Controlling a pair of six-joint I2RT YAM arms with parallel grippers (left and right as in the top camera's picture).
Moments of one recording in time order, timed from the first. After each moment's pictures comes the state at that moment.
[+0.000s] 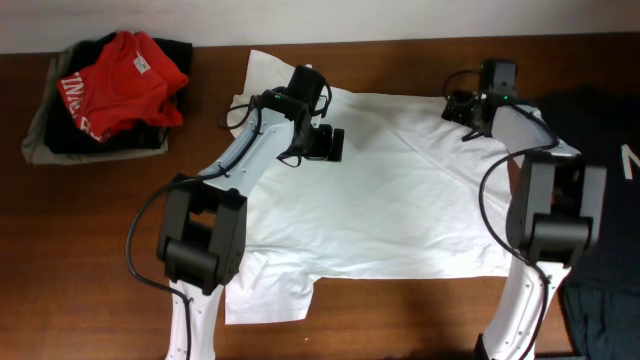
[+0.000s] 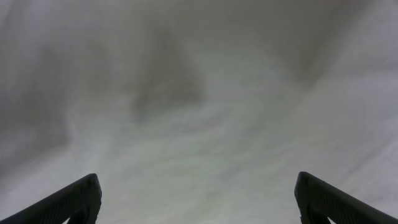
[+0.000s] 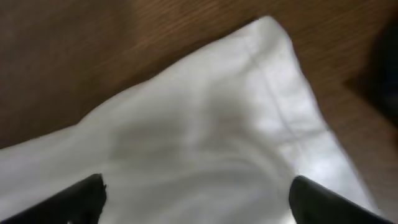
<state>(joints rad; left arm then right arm) -0.43 2.24 1.83 -0.86 0.15 -0.26 -0.12 2.23 1.61 -0.41 0.08 0.31</state>
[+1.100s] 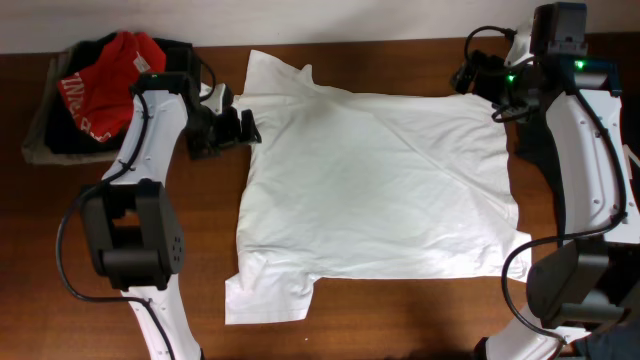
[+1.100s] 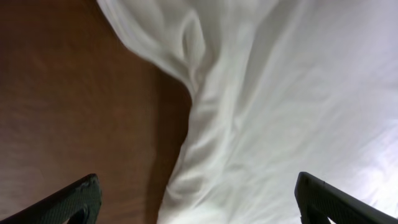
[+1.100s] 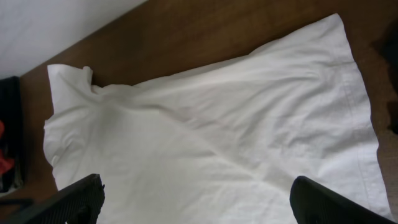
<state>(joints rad) -0.02 2.17 1.83 -1.09 0.37 -0.12 -0.12 1.85 1.84 -1.00 -0.29 0.32</state>
